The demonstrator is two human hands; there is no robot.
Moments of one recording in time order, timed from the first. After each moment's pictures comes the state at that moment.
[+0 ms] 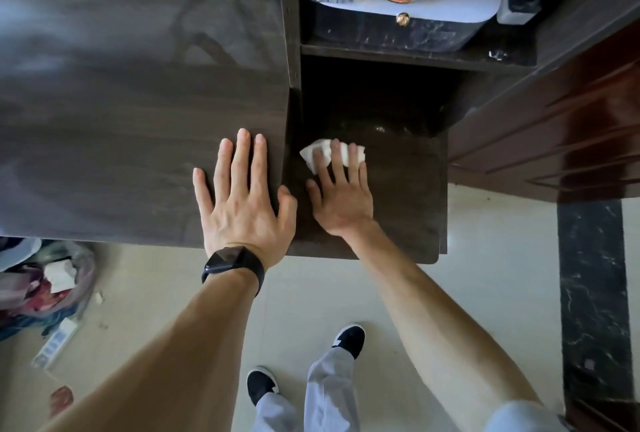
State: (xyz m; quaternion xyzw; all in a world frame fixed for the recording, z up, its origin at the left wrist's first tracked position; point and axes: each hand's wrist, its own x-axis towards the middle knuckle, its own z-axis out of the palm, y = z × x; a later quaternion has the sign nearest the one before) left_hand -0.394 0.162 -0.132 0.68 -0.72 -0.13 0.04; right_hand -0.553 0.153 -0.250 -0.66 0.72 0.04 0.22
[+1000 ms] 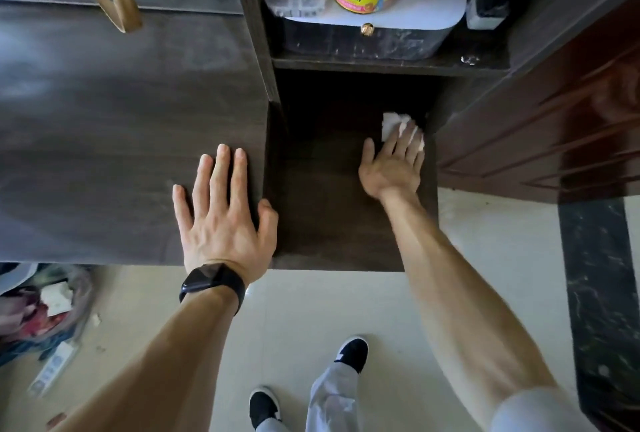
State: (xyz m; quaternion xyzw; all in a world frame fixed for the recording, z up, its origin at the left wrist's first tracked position) left_hand -0.395 0.161 -0.133 0.68 -0.72 -0.11 0.04; right_hand -0.646 0.107 -0.248 -0.44 0.87 0.01 0.22
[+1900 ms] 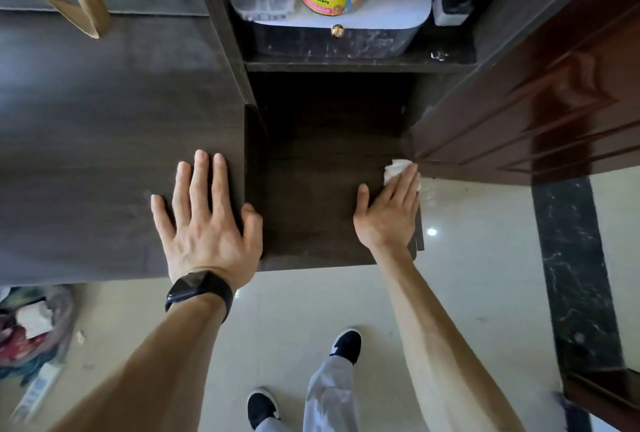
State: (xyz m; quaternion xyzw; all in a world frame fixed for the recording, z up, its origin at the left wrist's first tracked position) left_hand -0.396 0.160 -0.133 0.68 -0.73 -0.11 0.04; right_hand -0.632 0.200 -0.248 -0.40 0.90 -0.03 0.18
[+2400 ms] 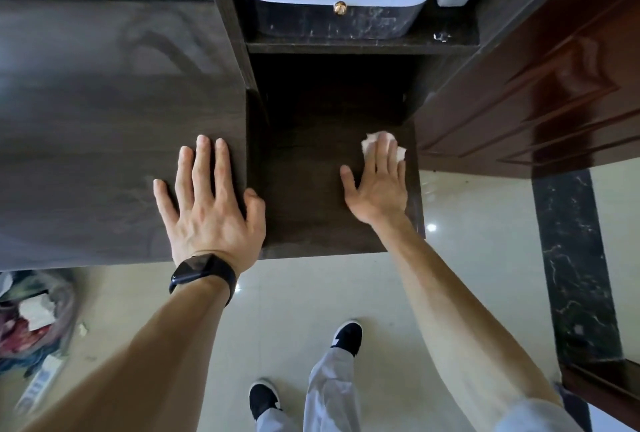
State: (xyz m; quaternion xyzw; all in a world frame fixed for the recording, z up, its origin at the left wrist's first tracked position) left_hand -0.396 0.161 -0.133 0.68 -0.73 -0.11 0.04; right_hand -0.636 0.175 -0.245 -0.51 0.84 0.03 0.20
